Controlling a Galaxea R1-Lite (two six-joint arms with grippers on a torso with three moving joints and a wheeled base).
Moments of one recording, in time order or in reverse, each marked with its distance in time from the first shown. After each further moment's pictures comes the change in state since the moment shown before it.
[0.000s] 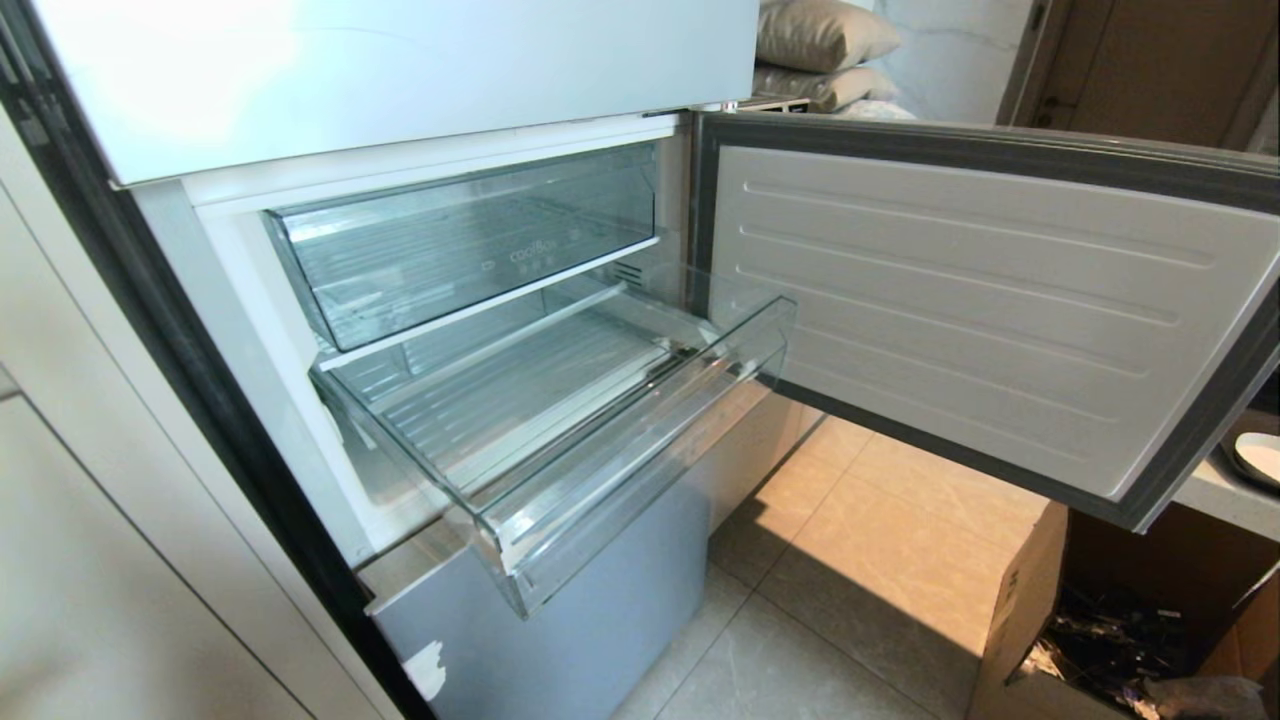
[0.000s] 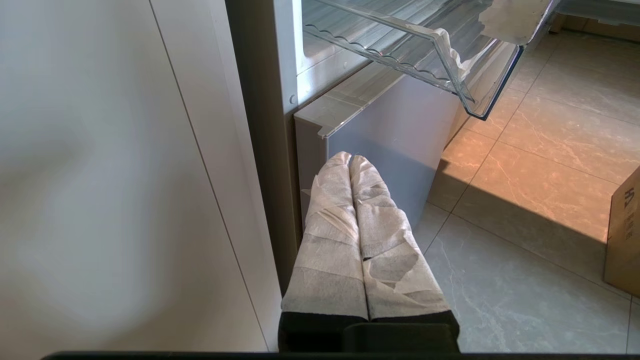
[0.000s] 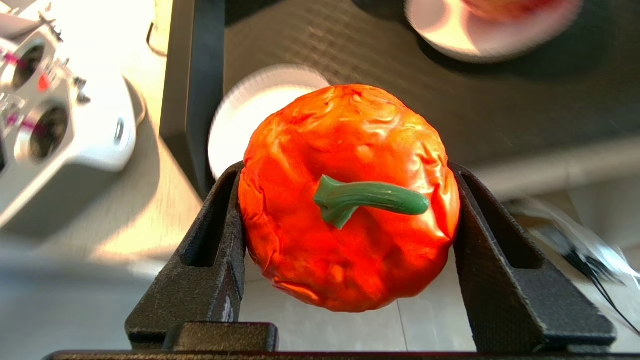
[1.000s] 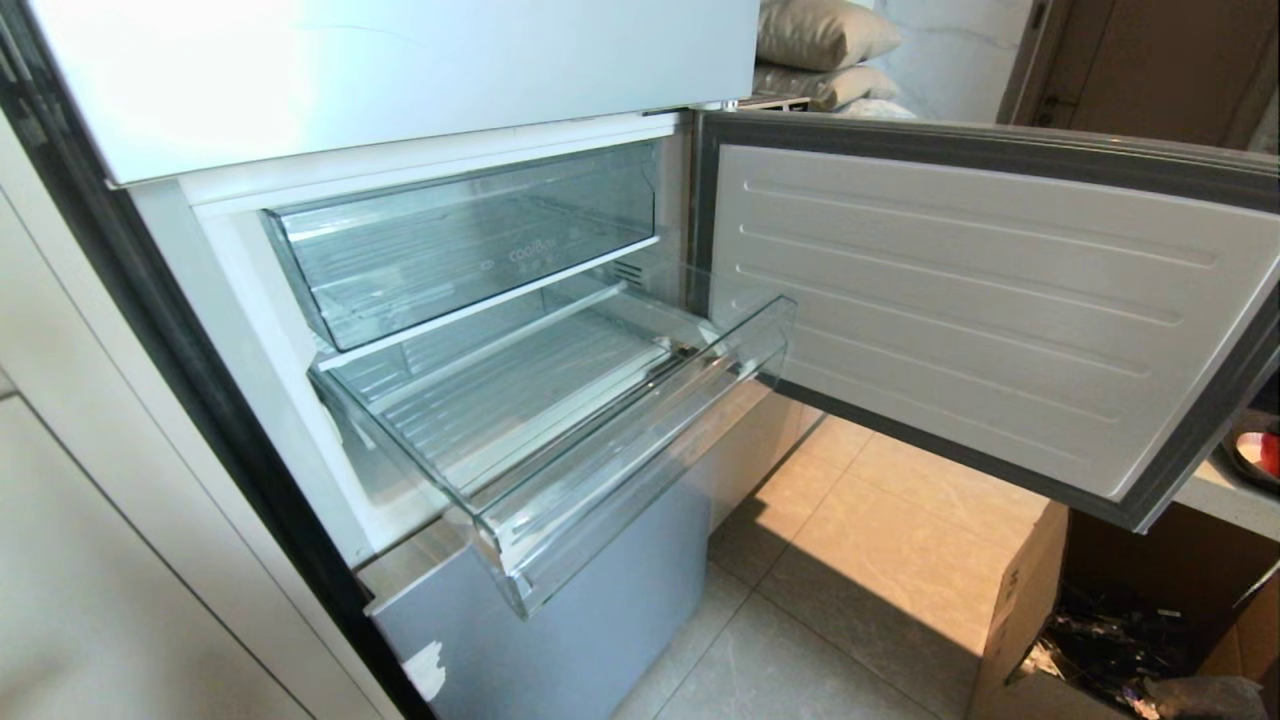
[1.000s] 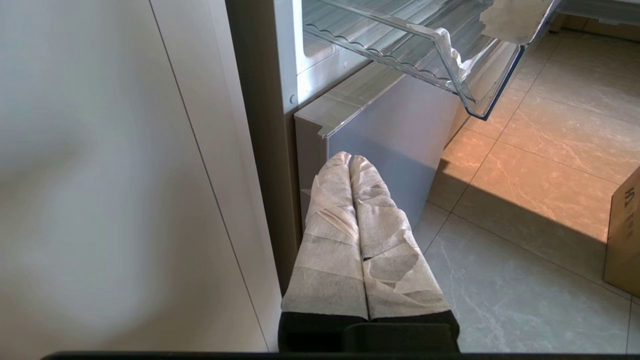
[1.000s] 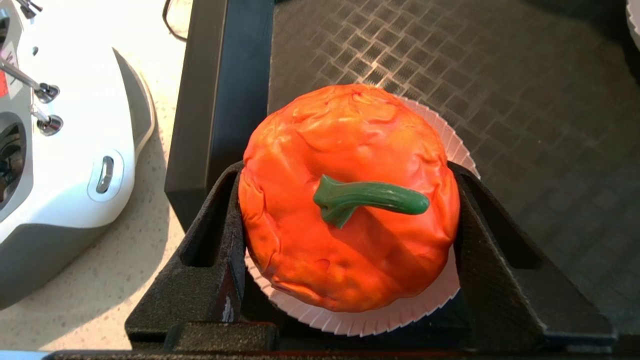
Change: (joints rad) left arm 0.000 0.000 0.000 0.000 0.000 0.000; right arm 0.096 0.352 -0.327 0.038 0.065 0.016
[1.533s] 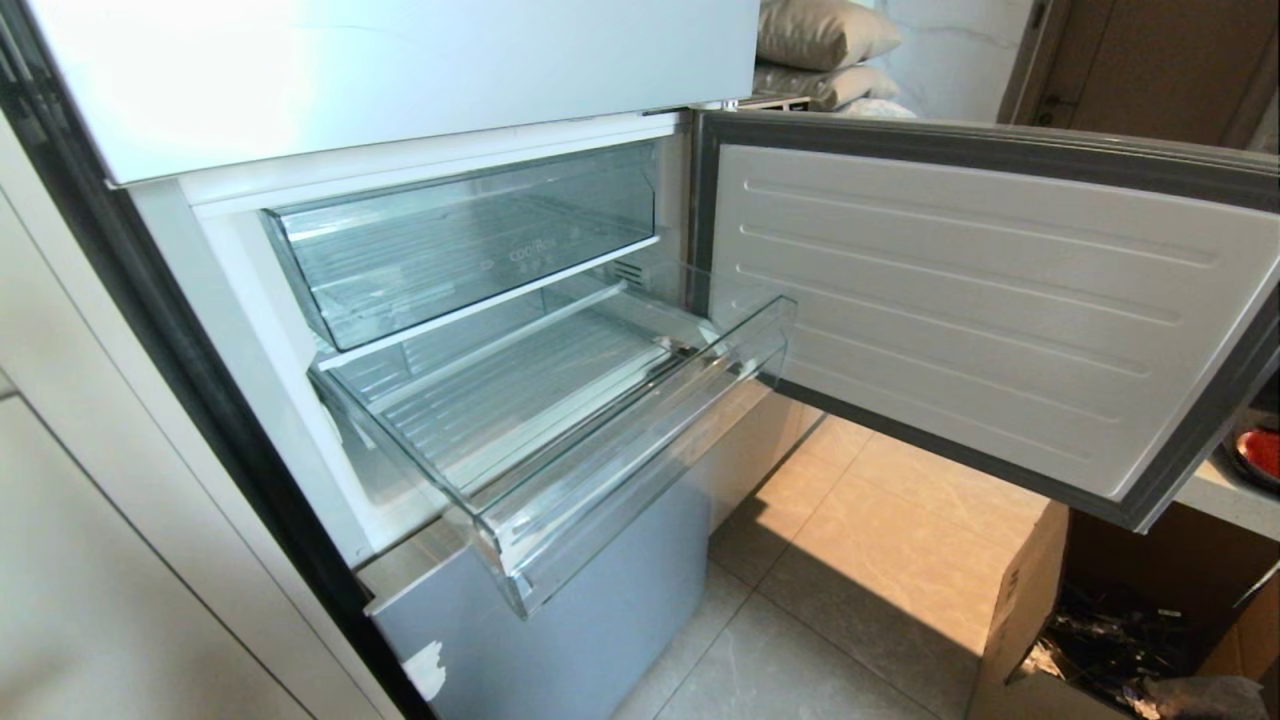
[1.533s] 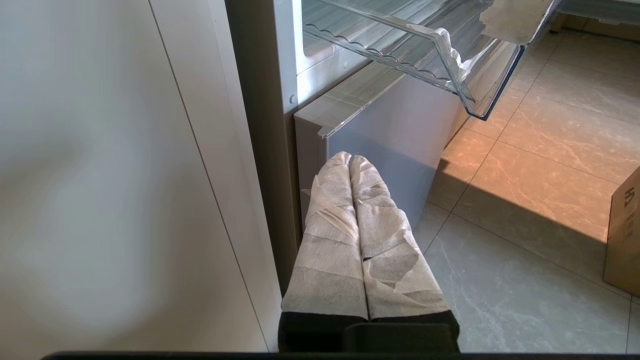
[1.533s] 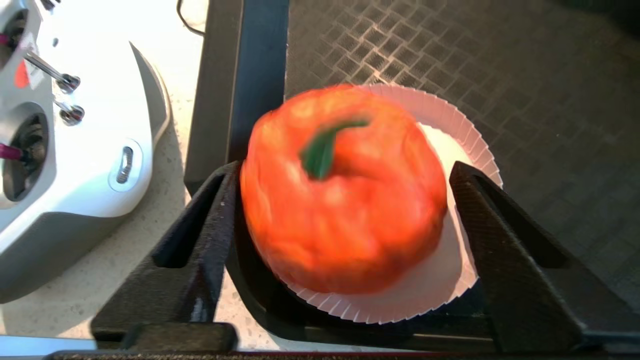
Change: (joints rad) left arm 0.000 0.000 0.000 0.000 0.000 0.000; right arm 0.012 -0.017 -0.002 0.020 0.000 0.000
